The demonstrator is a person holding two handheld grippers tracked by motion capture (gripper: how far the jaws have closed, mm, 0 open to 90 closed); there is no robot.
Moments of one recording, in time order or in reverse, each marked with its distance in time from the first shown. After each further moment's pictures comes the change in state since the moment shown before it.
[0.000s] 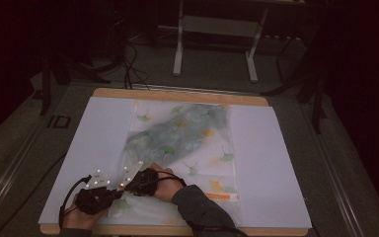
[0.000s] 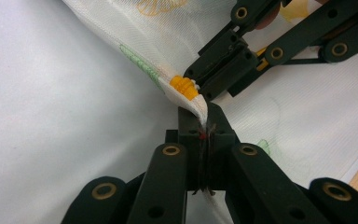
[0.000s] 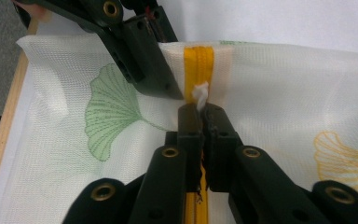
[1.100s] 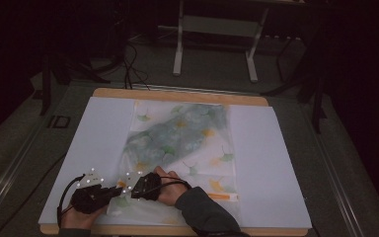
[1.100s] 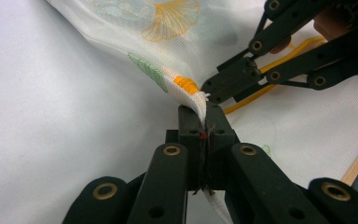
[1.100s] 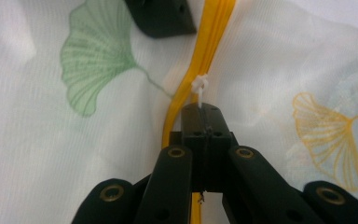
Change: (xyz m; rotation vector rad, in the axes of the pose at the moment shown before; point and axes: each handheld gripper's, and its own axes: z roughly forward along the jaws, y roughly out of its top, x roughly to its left) left arm 0.005 -0.001 -0.010 -0.092 -0.042 -0.051; right arm 0.016 -0.005 -0.008 0.105 -0.144 -0.069
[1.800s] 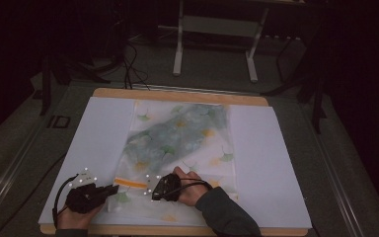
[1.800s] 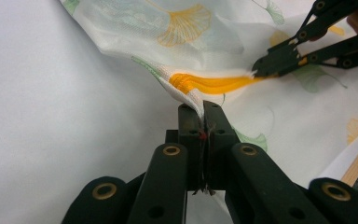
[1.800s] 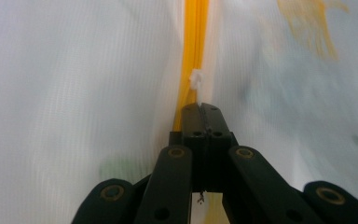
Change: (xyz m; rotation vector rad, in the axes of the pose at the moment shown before) left arm 0.007 -0.004 -0.009 -0.046 0.002 -0.044; right arm -0.001 -0.043 -0.031 0.114 -0.087 -0.051
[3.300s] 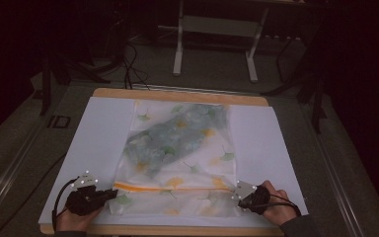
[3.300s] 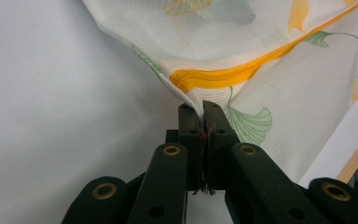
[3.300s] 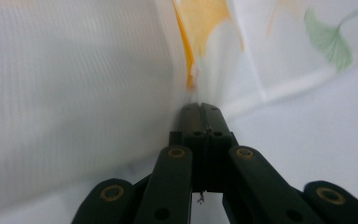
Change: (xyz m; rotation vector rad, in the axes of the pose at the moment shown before) left arm 0.004 -0.009 0.006 0.081 -0.004 -0.029; right arm 0.017 -0.201 -0.118 0.181 -0.175 0.259
